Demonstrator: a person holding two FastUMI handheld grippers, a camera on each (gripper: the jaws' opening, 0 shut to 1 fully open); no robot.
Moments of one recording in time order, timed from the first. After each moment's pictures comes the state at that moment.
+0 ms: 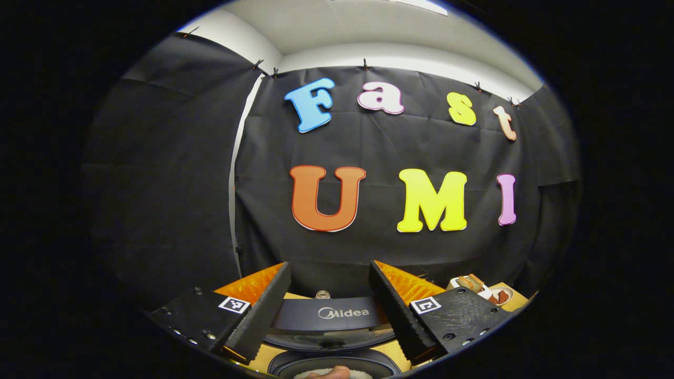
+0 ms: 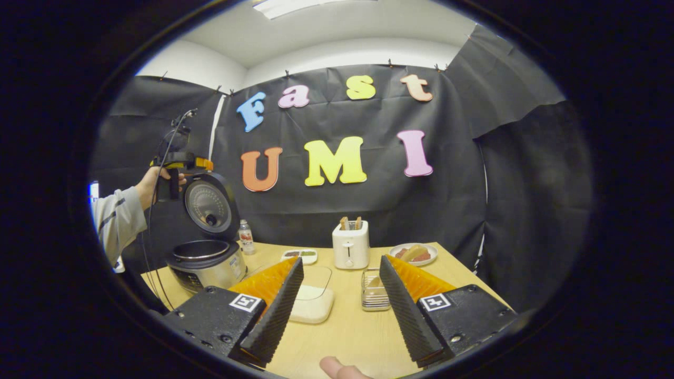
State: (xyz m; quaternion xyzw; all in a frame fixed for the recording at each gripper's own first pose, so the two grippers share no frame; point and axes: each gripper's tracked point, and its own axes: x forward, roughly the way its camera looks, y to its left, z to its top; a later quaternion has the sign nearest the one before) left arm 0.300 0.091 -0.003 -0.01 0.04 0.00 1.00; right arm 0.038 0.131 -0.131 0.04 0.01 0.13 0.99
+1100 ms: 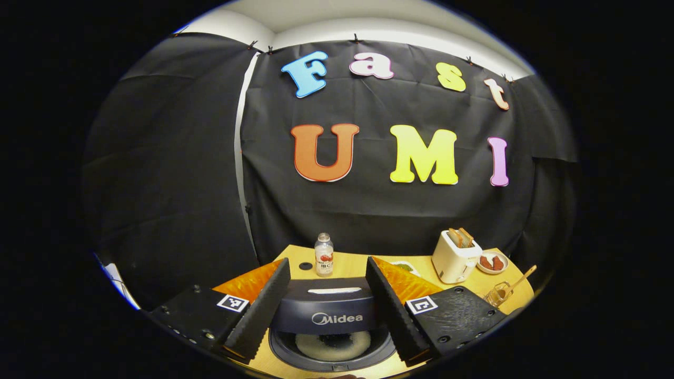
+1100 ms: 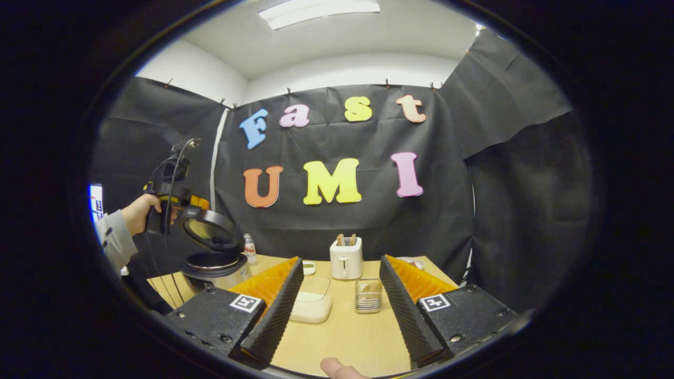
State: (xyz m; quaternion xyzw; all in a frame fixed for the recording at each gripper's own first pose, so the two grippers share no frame) left arm 0.174 0.071 -0.068 0.00 0.15 0.01 0.99; right arm -0.036 0.116 -0.089 0.03 -0.03 0.12 0.99
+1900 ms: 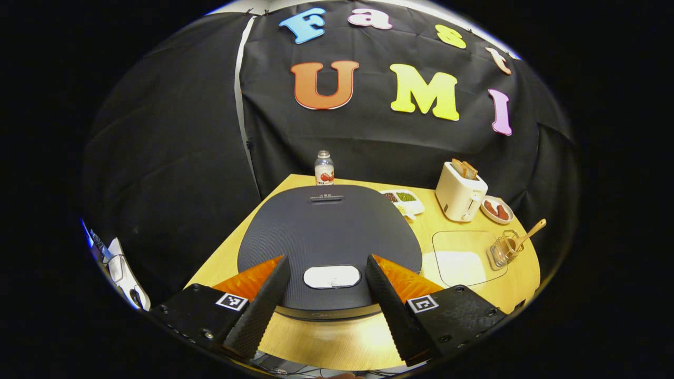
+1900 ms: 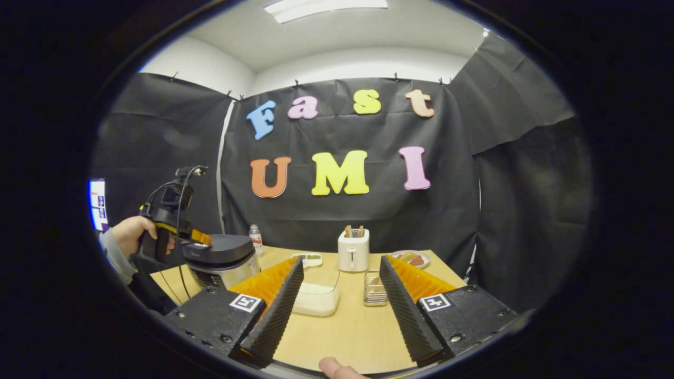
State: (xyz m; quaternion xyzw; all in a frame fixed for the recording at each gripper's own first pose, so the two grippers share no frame) left arm 0.093 0.061 -0.184 0.01 0.32 0.02 0.95; right arm -0.045 0.138 -0.095 0.02 -0.01 0.13 0.99
